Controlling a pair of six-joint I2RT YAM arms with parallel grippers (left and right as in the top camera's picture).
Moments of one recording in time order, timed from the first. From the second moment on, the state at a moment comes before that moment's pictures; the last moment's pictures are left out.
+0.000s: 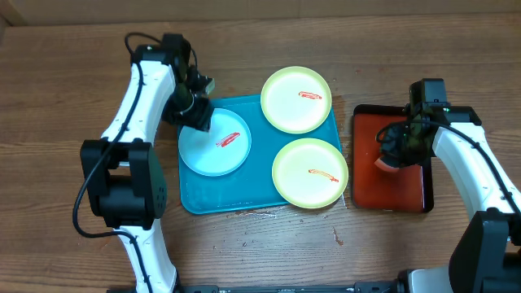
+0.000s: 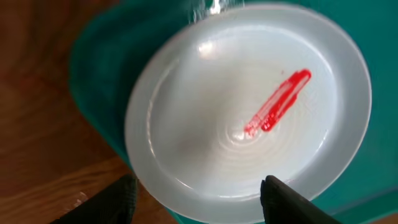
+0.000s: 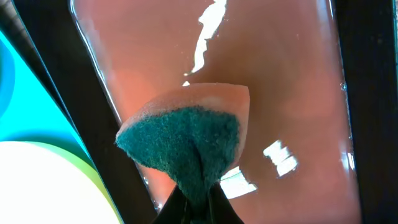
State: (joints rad) left arm -0.07 2.11 1.81 -1.26 0.10 0.28; right arm -0.03 1.62 1.13 -0.92 -0.07 0.38
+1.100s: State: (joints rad) left arm -0.05 2.28 1.83 -1.21 0.01 0.46; right arm -0.03 1.62 1.13 -0.91 -0.08 0.38
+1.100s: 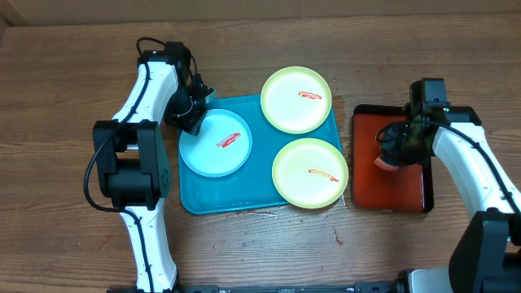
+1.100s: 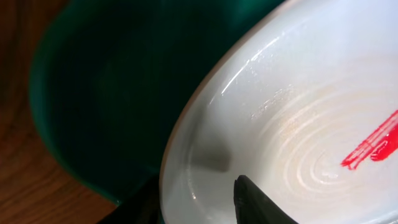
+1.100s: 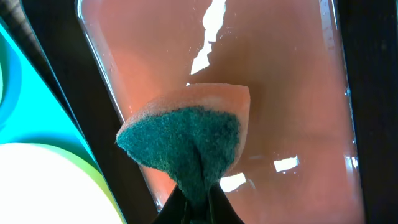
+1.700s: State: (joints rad) left arm -0.05 2.28 1.81 -1.33 0.07 0.23; right arm -0.03 1.62 1.13 -0.90 -0.08 0.38
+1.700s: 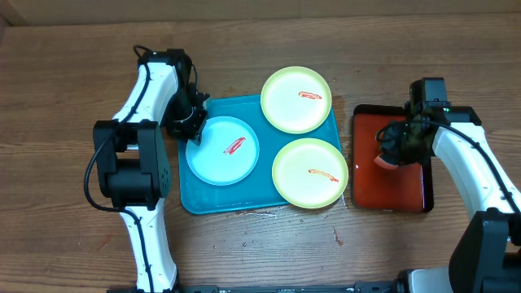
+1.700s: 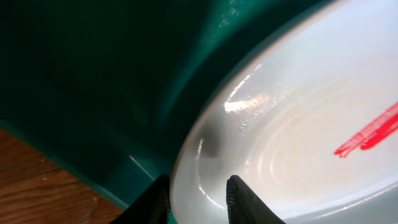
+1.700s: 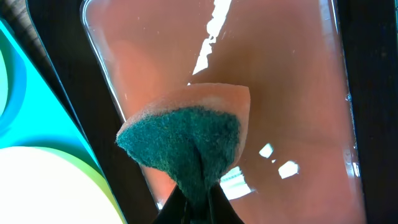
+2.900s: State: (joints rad) left arm -0.04 2.26 1.73 -1.28 0.16 0.06; right arm 0.04 1.62 1.31 -1.02 -0.16 0.38
